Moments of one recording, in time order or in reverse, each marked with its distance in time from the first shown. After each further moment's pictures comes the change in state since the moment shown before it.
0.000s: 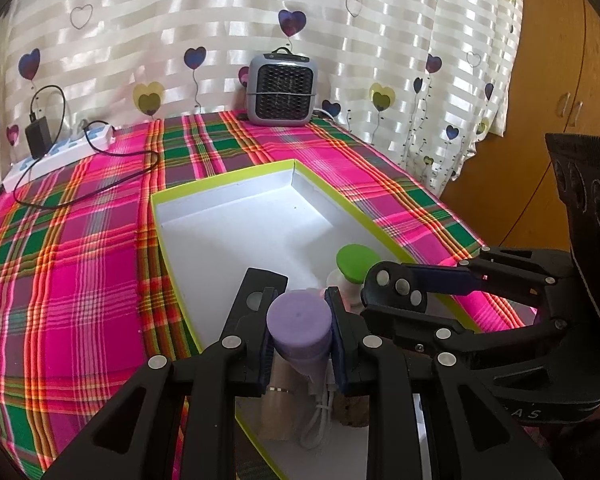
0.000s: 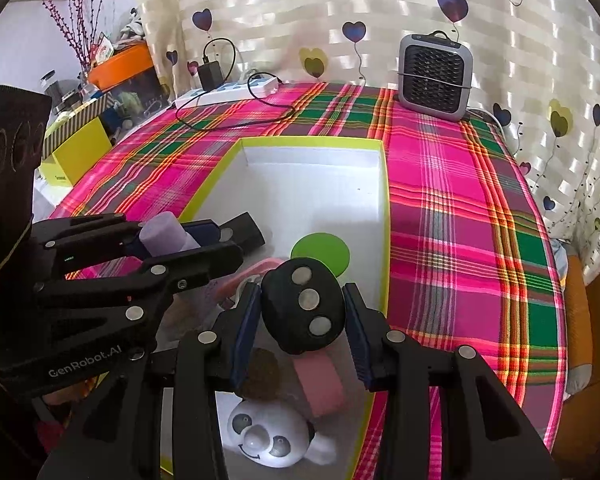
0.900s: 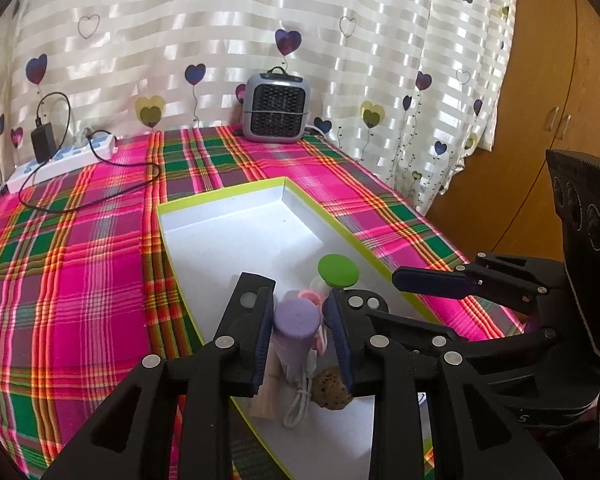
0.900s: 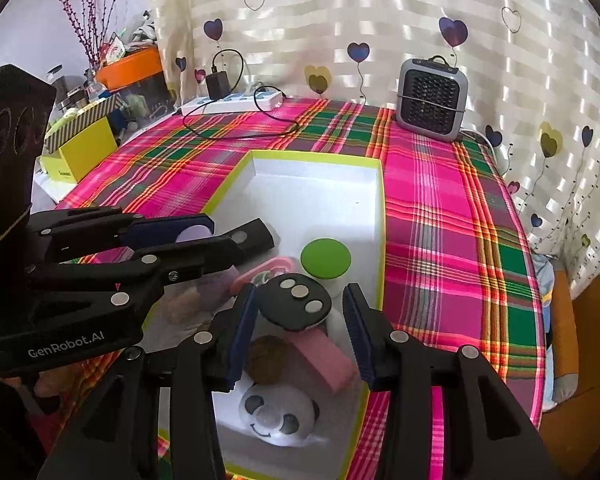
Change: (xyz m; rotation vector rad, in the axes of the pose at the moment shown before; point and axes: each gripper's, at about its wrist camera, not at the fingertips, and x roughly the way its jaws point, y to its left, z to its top) left arm -0.034 -0.004 -0.005 -0.008 -0.054 -0.033; right arm -0.025 0.012 -0.004 -0.048 -0.052 -0.033
